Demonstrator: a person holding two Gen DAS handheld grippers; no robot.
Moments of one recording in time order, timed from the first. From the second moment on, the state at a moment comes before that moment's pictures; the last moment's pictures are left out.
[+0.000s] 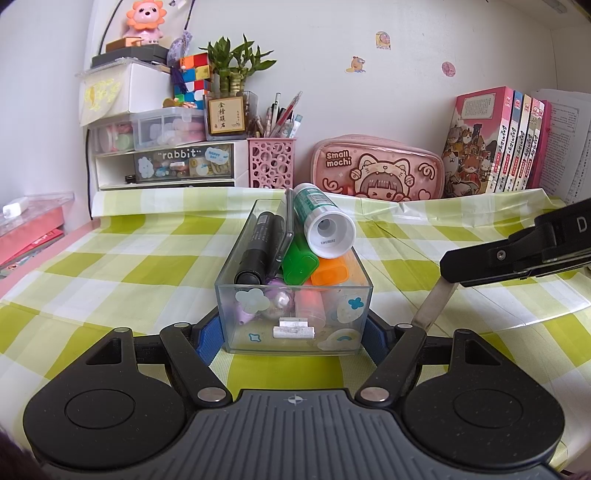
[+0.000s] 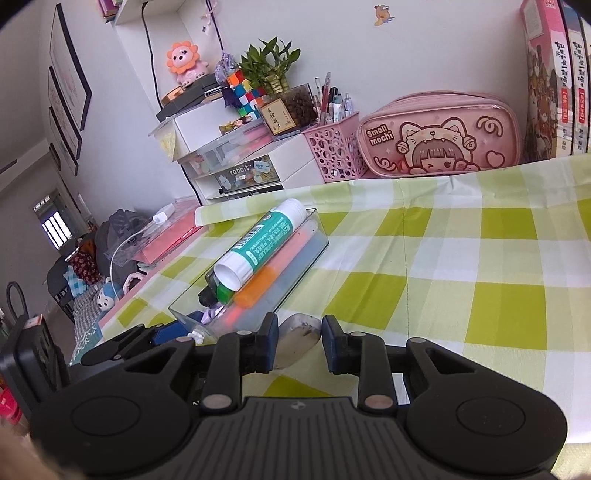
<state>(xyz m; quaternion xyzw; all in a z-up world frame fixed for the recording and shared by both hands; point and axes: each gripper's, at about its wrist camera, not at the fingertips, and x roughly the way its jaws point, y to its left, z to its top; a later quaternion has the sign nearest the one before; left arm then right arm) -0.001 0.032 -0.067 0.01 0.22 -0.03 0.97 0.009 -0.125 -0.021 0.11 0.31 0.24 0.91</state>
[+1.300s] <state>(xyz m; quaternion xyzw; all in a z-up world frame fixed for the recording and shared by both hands) 0.003 0.033 -0.067 0.01 0.22 -0.03 0.97 0.037 -0.083 -0.031 0.00 0.34 0.23 0.91</state>
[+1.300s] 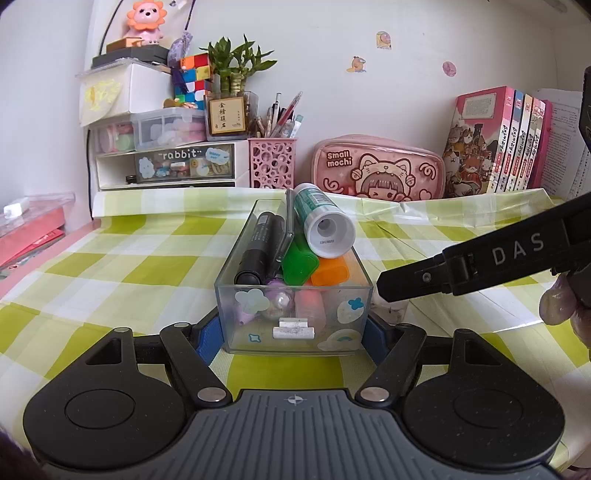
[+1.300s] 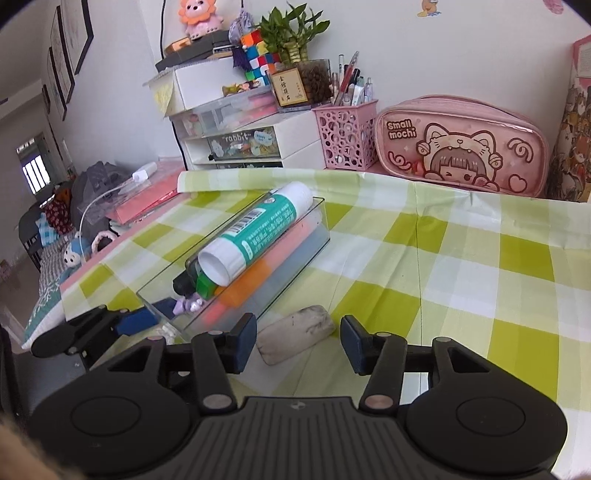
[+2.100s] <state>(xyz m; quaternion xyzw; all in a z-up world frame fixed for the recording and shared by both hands) 0.001 0.033 -0.067 0.01 0.22 -0.03 0.97 0.040 -0.075 -0.036 -0.08 0.33 0.26 0.90</state>
